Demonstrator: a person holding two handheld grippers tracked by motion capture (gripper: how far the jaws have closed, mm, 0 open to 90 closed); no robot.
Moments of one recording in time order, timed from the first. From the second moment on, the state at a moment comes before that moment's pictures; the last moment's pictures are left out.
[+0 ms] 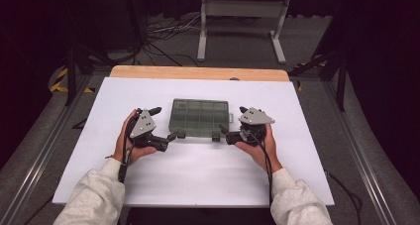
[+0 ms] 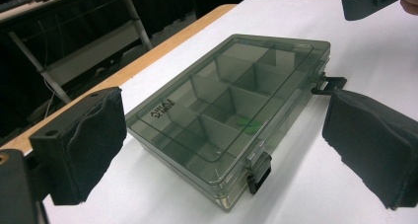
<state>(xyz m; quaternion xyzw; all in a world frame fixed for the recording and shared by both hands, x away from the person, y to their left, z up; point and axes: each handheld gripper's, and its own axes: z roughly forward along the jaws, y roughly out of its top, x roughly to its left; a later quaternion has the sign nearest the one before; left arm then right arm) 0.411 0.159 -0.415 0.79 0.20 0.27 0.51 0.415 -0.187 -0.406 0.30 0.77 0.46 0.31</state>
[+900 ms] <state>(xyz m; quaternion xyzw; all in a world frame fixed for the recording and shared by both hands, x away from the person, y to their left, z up) 0.401 0.165 -0.408 0.79 0.19 0.28 0.51 0.401 -0.194 -0.400 0.29 0.77 0.46 0.33</state>
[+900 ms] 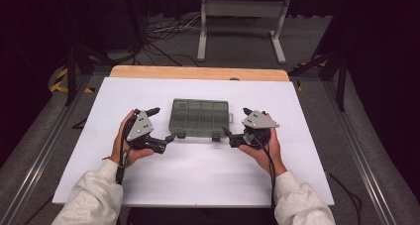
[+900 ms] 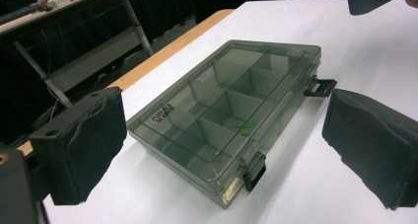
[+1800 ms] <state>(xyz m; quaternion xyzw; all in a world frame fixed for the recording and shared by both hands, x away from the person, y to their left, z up) 0.383 0.177 -0.407 0.79 0.17 0.28 0.51 0.382 -0.206 -0.396 0.29 0.77 0.46 0.35</state>
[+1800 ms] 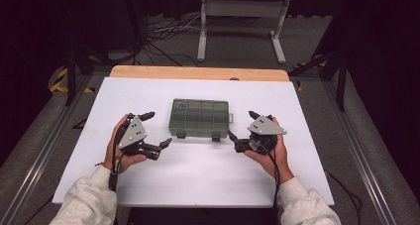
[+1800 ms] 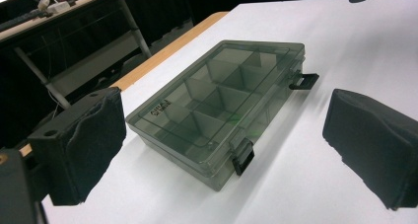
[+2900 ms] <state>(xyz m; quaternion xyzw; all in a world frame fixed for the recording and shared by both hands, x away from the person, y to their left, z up) 0.365 0.191 -0.409 0.80 0.17 0.28 0.51 0.355 -0.233 -0.398 0.29 0.77 0.45 0.36</state>
